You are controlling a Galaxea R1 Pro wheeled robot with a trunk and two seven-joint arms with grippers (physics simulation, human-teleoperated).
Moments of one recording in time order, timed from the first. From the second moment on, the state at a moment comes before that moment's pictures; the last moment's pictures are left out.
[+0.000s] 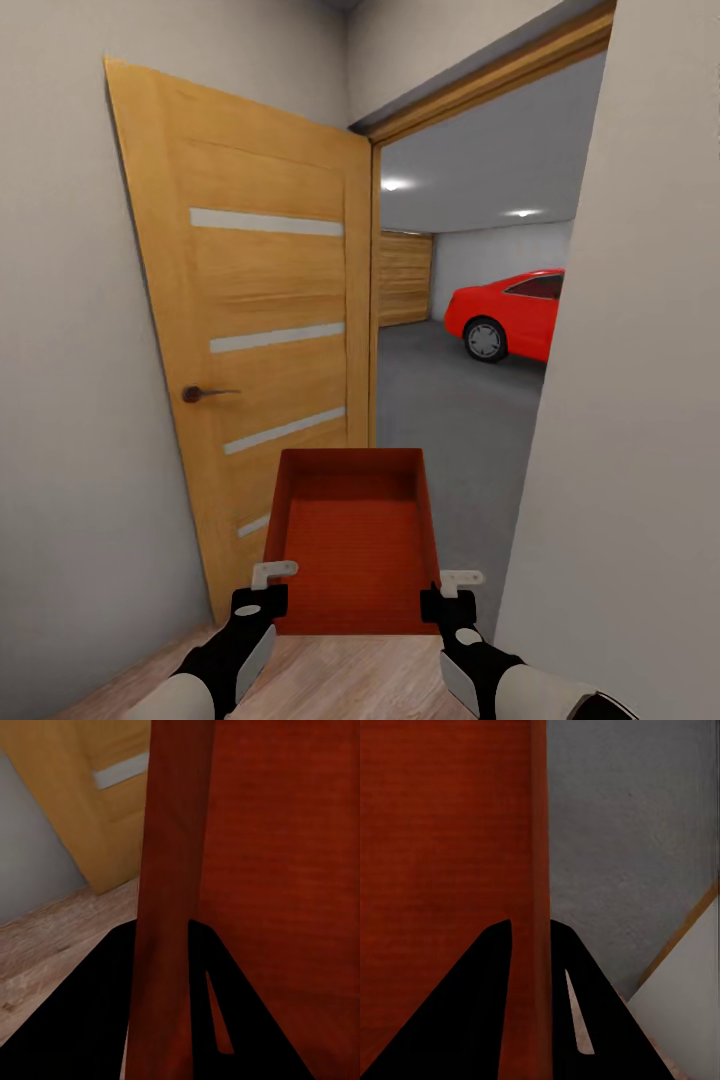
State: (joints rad) left arm -0.58 -0.11 -0.13 -0.36 0.13 0.06 0.31; right arm -0.67 0.14 0.59 -0.03 -0.52 -0.33 -0.22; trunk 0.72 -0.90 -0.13
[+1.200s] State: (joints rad) left arm -0.58 -0.11 -0.12 -0.36 0.13 0.06 0.31; right arm -0.67 0.14 0.59 -0.03 -0.52 -0.33 -0.22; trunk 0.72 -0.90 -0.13
